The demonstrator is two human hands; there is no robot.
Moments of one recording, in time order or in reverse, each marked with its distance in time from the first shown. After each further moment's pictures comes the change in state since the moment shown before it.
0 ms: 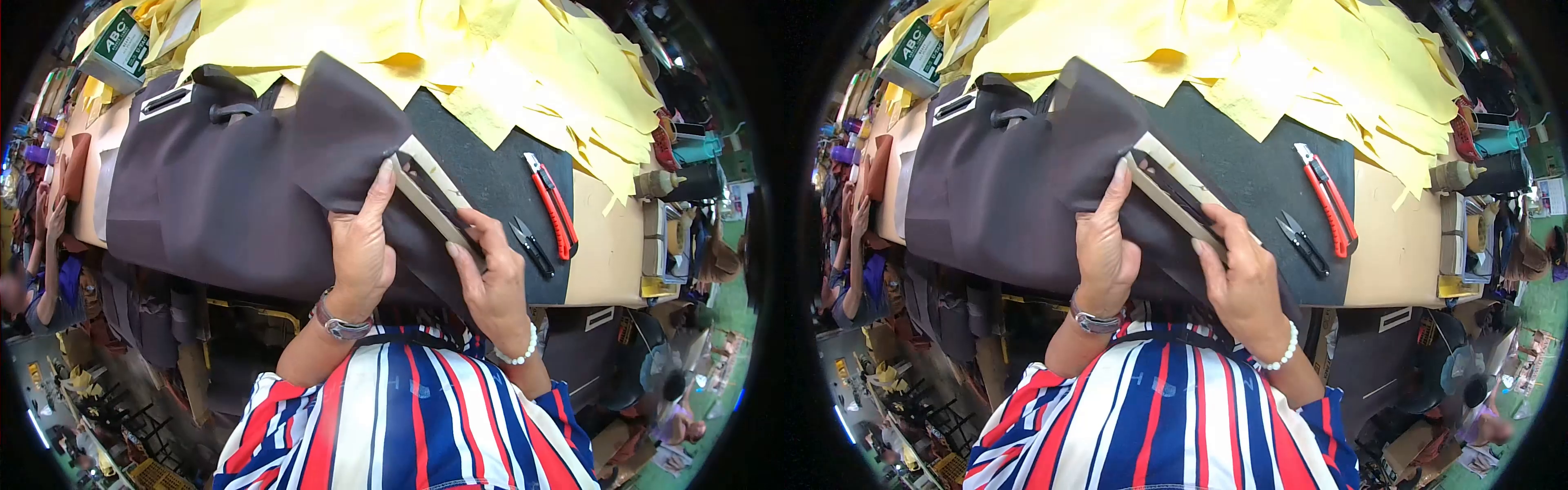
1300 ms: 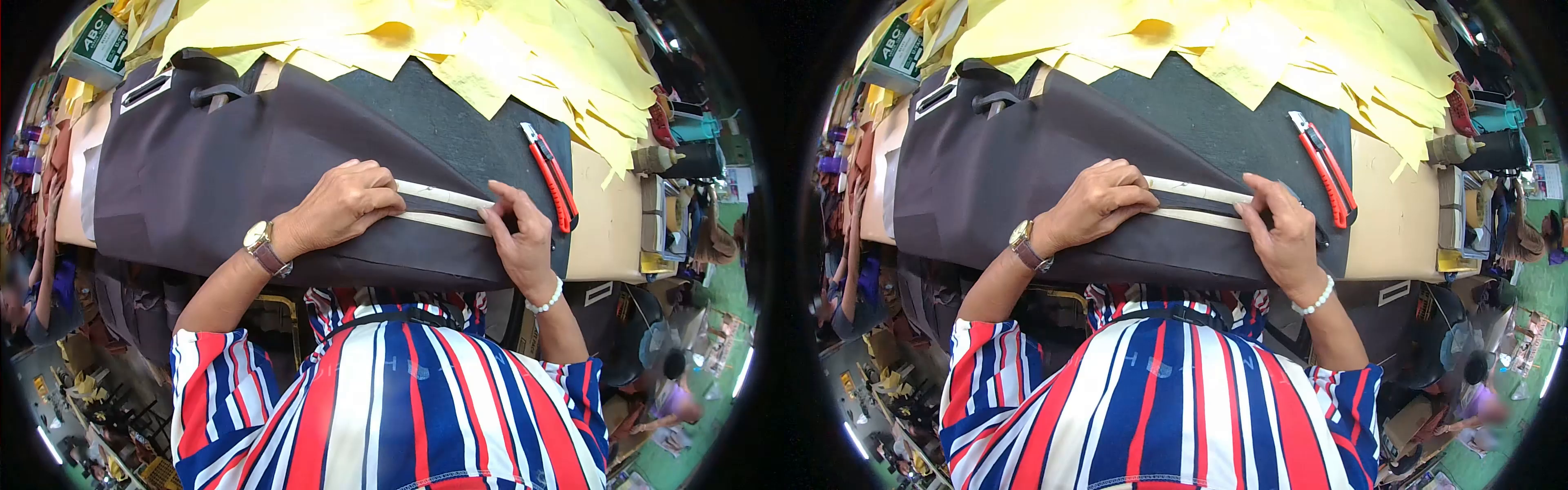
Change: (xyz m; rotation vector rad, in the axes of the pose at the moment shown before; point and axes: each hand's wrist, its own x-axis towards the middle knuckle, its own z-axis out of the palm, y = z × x) left_hand 0.052 0.022 -0.054 1.265 -1.254 0.613; right_hand -0.004 0.063 -0.025 -0.174 0.022 -0.071
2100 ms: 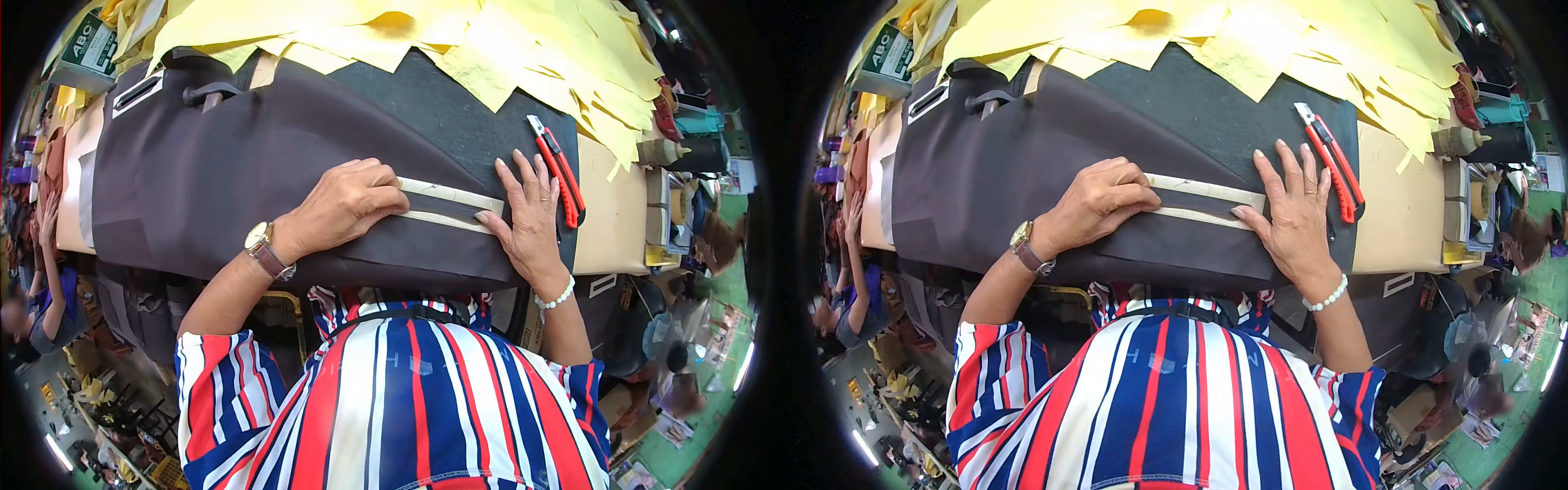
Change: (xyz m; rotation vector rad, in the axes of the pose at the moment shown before) left_hand -0.001 -0.004 0.001 -0.047 0.025 0.004; right_hand 0.000 0.010 0.003 -0.601 -0.169 -0.031
